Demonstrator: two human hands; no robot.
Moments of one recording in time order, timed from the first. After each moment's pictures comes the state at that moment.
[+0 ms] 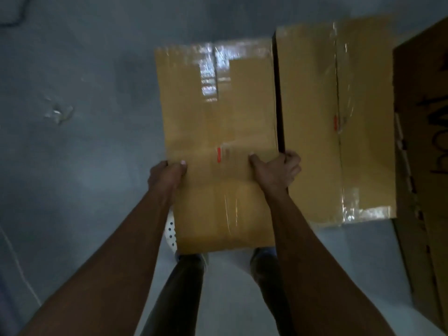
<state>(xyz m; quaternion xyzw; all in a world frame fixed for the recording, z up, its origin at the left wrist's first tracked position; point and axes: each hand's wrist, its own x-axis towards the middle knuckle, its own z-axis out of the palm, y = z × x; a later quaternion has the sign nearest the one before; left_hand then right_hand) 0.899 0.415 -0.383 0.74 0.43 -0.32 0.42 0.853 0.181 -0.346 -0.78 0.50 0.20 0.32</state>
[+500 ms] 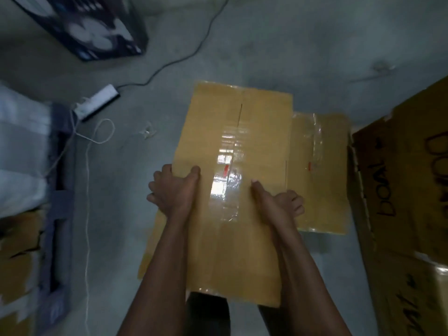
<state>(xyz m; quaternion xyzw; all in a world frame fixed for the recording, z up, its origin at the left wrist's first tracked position) 0.809 0.385 -0.022 0.88 0.39 -0.08 0.25 0.776 0.192 -0.015 -0.74 0.47 0.24 0.43</state>
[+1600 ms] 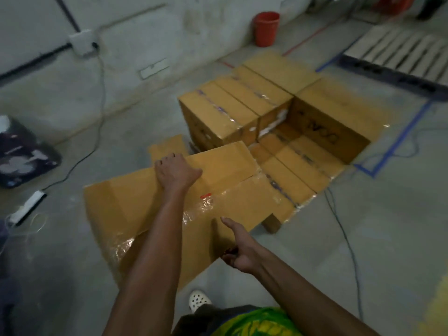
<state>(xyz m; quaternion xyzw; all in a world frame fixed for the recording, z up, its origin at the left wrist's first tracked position) 0.226 0.011 0.344 0.99 -0.14 -0.05 -0.01 0.005 -0.044 0.302 -0.32 0.52 0.20 0.76</state>
